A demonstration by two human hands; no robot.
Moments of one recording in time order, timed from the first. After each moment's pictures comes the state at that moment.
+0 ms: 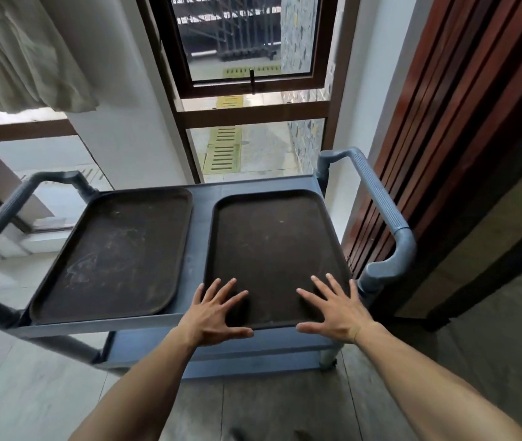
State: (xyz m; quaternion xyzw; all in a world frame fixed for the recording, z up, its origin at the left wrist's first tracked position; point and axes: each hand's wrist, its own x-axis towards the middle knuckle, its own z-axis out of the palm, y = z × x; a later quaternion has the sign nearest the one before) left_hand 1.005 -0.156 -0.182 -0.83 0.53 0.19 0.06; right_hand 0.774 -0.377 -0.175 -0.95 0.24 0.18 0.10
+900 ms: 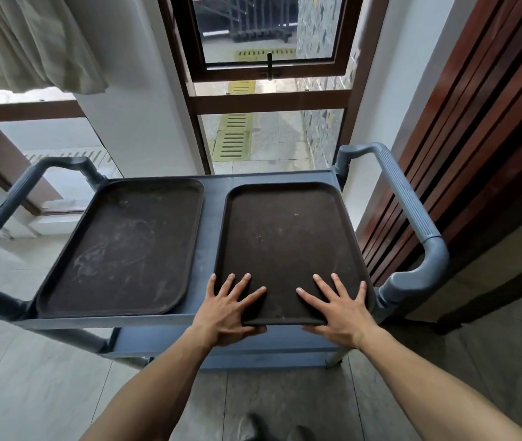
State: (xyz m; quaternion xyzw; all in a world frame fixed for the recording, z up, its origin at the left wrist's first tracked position) left_hand 1.014 -0.170 -0.190 -0.82 0.55 0.12 0.08; right_hand 0.805 -0.376 -0.184 -0.96 0.22 0.18 0.07
